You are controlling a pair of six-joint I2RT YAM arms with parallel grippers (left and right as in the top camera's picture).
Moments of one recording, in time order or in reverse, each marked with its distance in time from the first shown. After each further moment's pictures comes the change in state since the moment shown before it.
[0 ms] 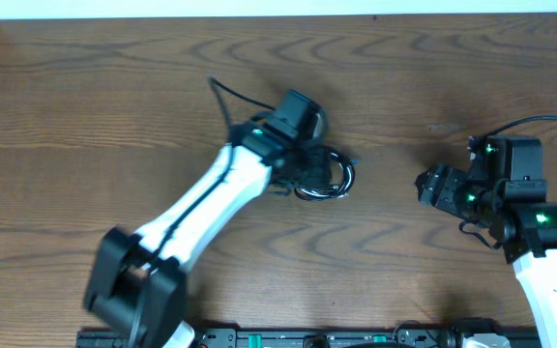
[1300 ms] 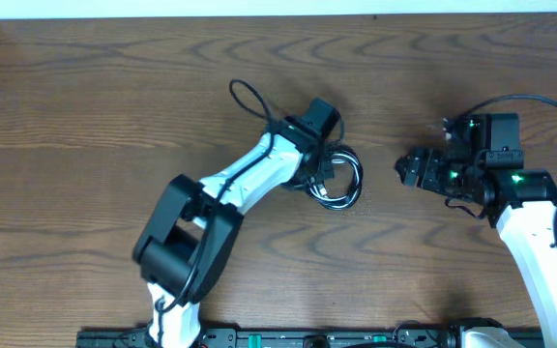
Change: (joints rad) left arm -0.021 0.238 0.055 0.095 -0.155 -0.225; right arm 0.000 0.212 0.000 0.208 -0.180 -0.134
